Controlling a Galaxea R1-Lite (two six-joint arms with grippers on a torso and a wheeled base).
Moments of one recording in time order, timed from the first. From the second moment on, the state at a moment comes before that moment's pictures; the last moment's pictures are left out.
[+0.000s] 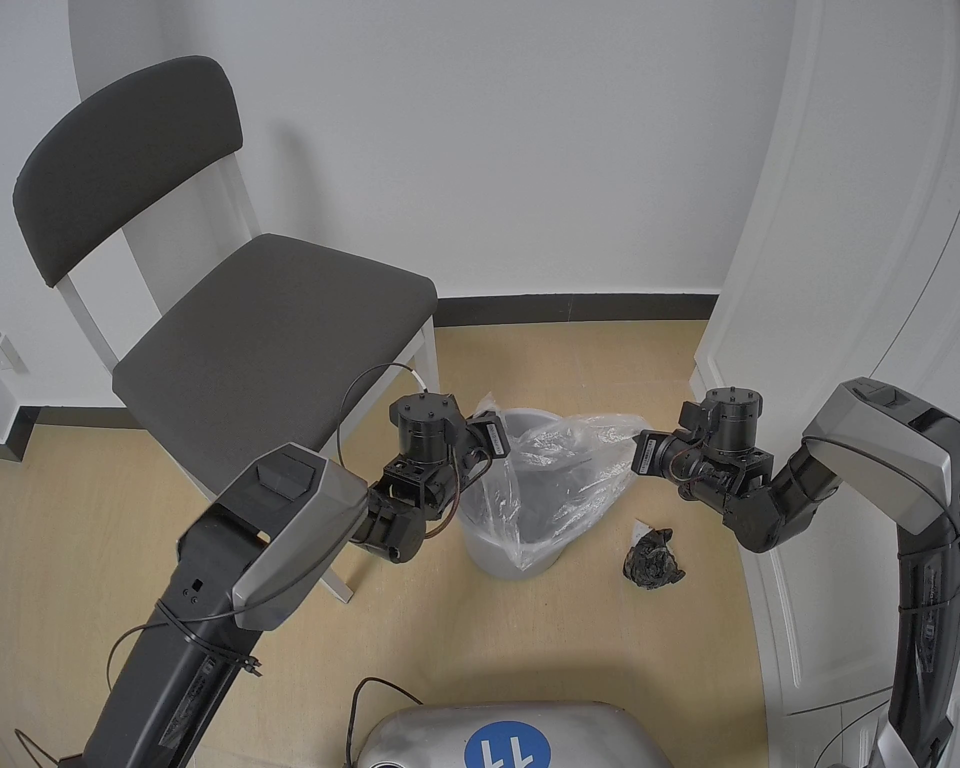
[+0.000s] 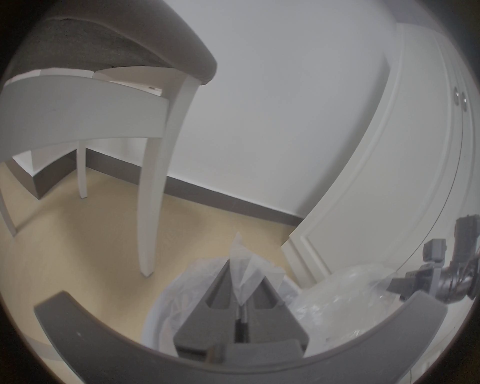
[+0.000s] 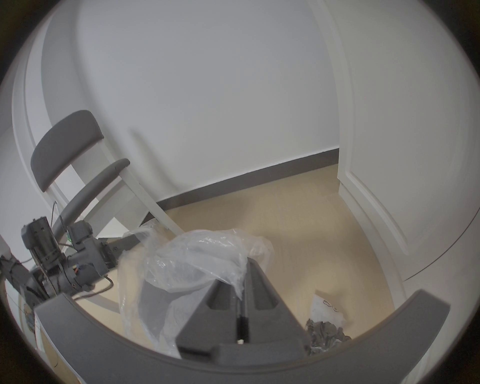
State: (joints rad) left arm -0.50 2.78 -1.83 -0.87 0.05 -0.39; right arm 0.28 2.36 -1.10 -1.00 0.00 0.28
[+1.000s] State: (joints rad) left arm -0.43 2.43 -1.34 -0.65 0.08 -0.24; right arm 0.27 2.29 -1.05 -0.73 -0.04 0.10
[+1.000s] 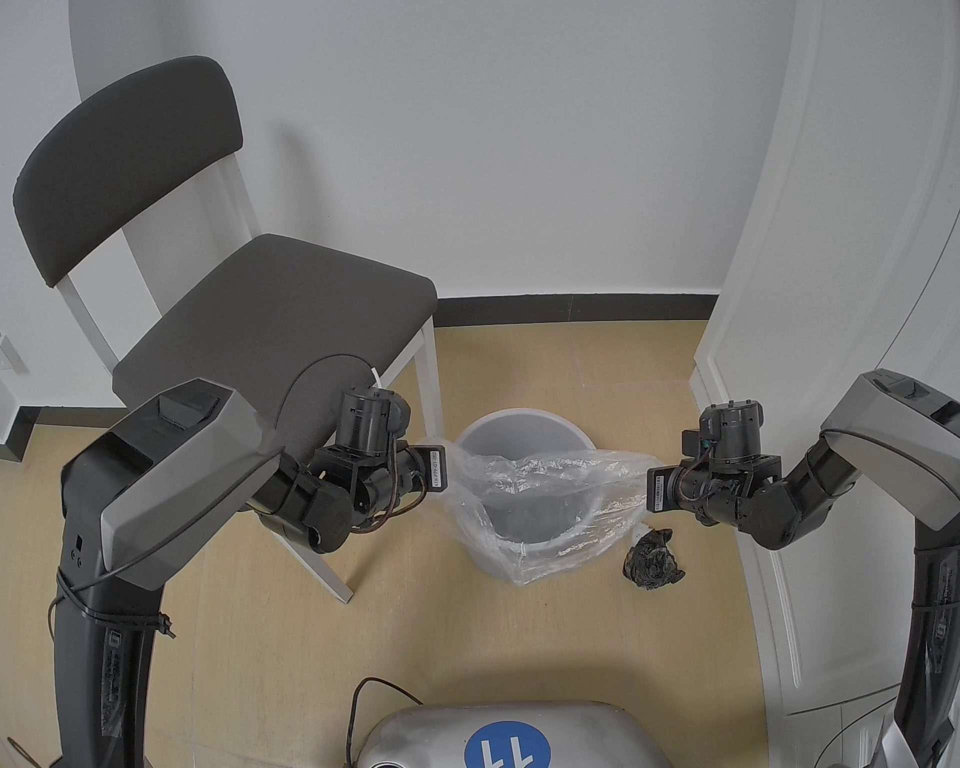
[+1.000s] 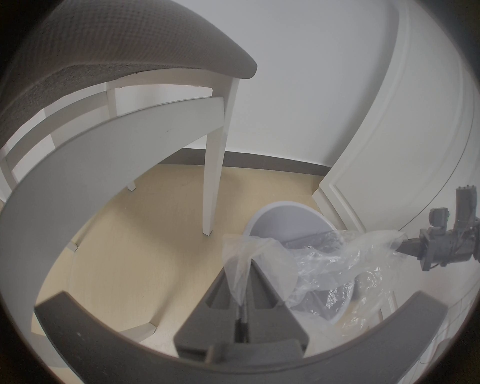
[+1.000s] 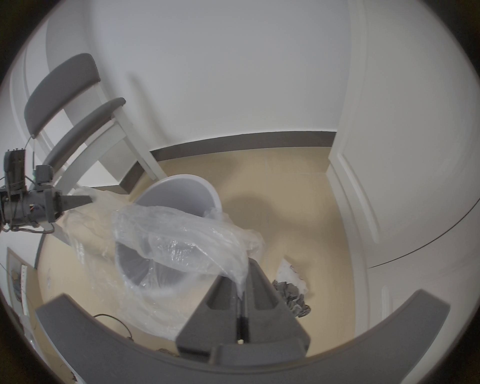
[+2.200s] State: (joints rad) left arm -0.38 2.54 -1.26 -0.73 0.07 -0.11; right arm 0.25 2.34 -1.06 -0.66 -0.11 0.05
